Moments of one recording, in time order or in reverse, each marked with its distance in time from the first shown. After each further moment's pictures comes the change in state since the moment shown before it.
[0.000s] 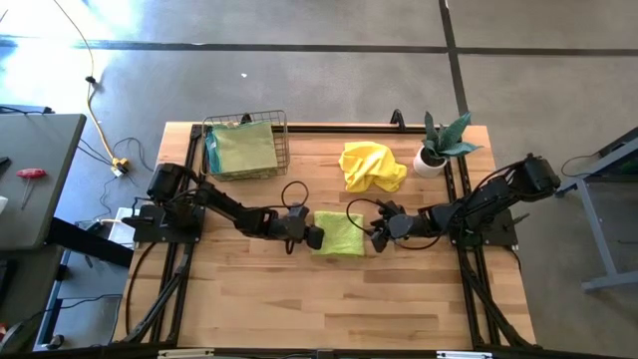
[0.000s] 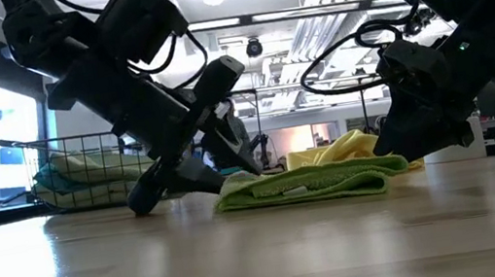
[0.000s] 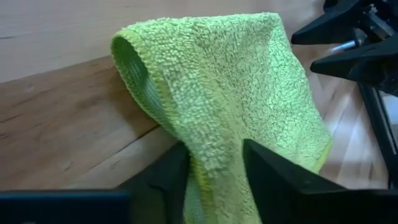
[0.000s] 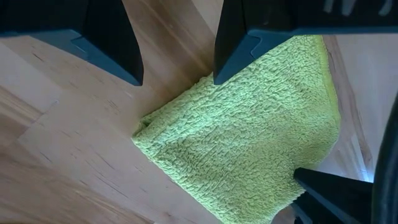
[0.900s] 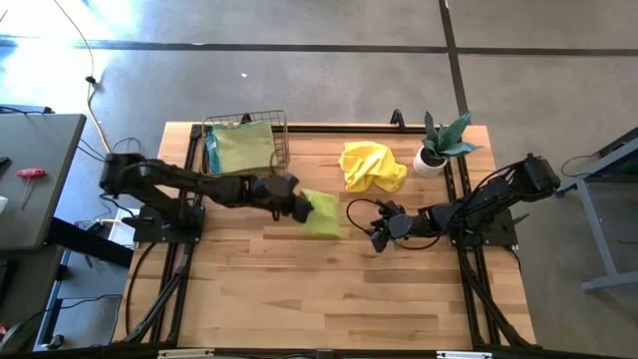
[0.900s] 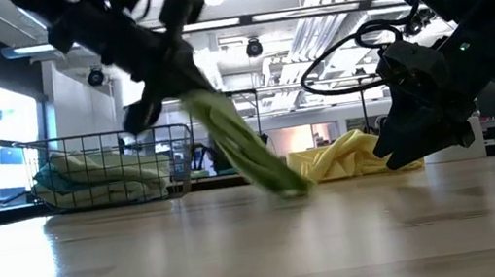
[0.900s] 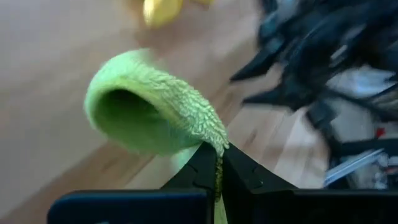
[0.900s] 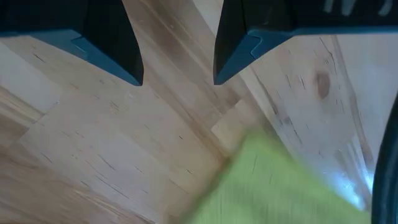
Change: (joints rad) left arm 0.190 -0.400 -0.002 -0.315 0.249 0.219; right arm 0.000 0.000 0.000 -0.003 0.000 0.000
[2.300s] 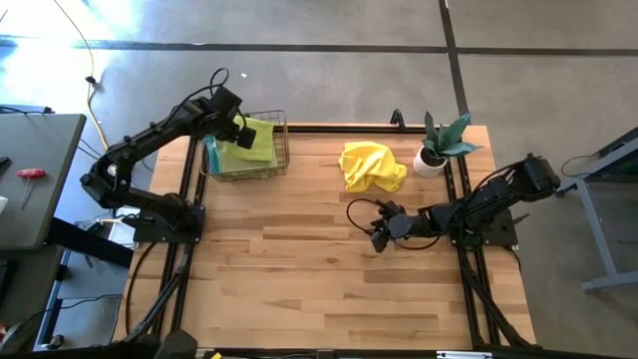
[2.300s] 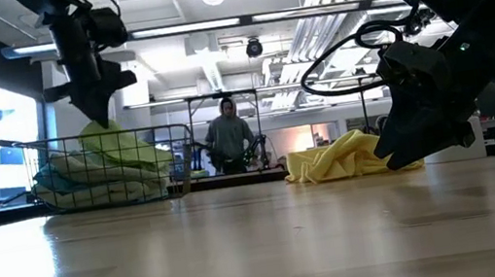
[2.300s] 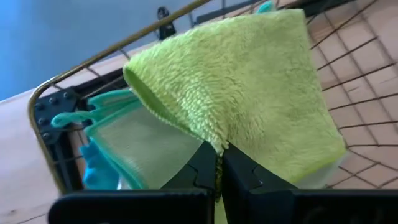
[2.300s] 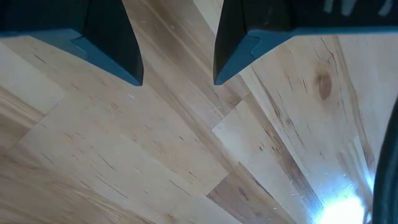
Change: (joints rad) left arm 0.866 -0.161 0.320 -0.996 -0.161 0.736; right arm 0.000 0.000 0.000 -0.003 0.000 0.000
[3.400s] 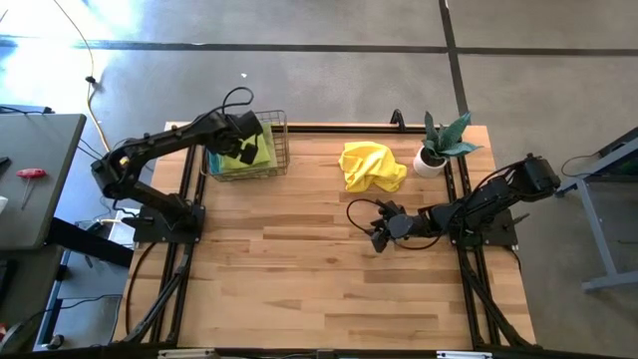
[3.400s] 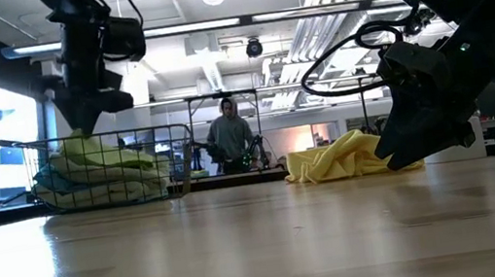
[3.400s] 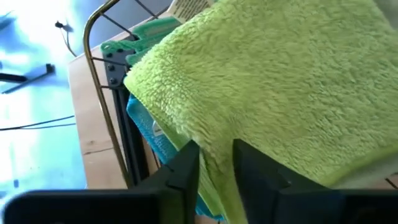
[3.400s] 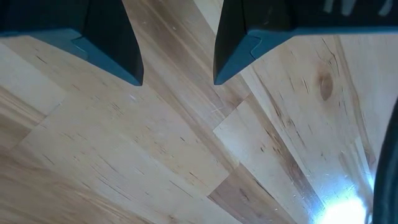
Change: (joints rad) left arm -0.231 0.099 0.000 -0.245 -0.336 -0.298; right arm 0.000 0.000 0.000 -0.004 0.000 0.000
